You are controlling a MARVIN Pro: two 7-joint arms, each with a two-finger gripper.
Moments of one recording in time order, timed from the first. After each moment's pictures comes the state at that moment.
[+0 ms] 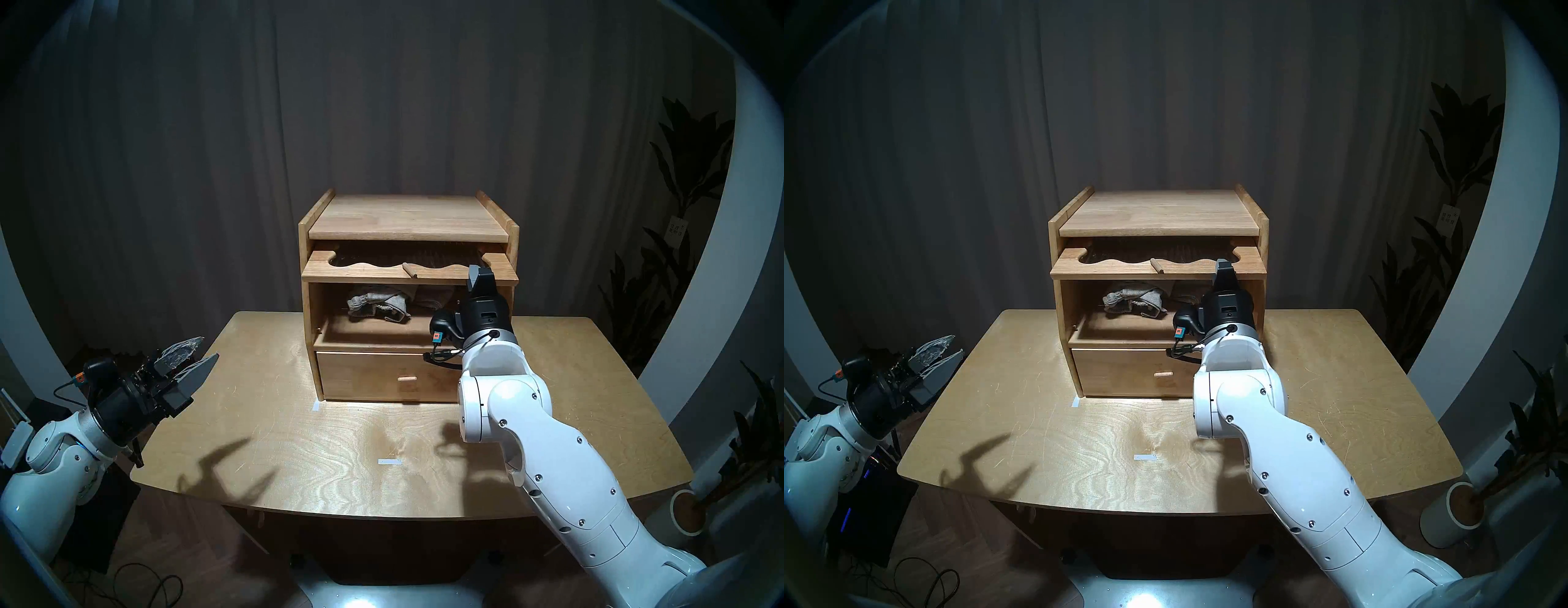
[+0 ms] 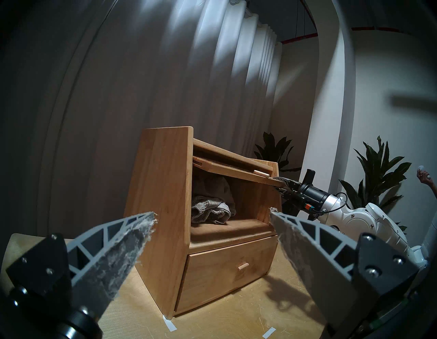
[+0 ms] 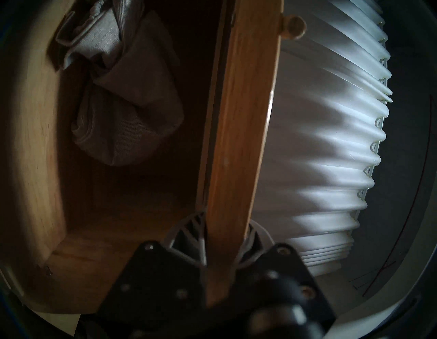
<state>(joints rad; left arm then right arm) 2.33 -0.68 -2.04 -1.87 -1.29 -0.16 -0.83 -1.45 -1.23 1.07 -1.99 -1.63 0.61 0.33</state>
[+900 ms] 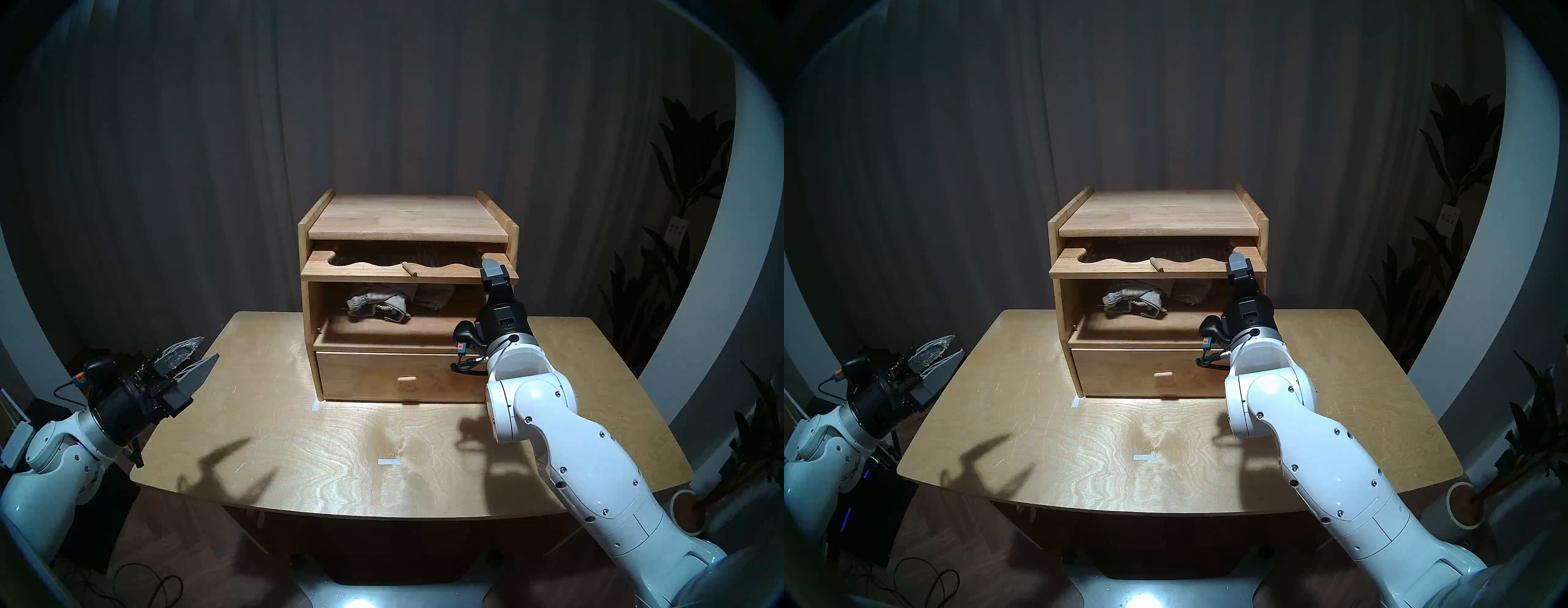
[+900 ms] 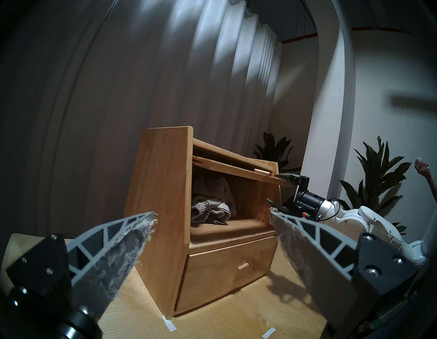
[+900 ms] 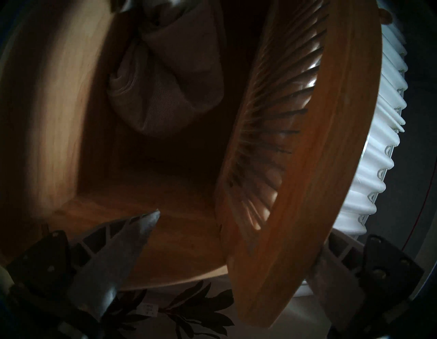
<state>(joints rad) 2.33 -0.68 -2.04 -1.87 -1.29 -0.16 -0.83 -1.41 -1.16 1.10 -1.95 -1.53 0.50 0.32</state>
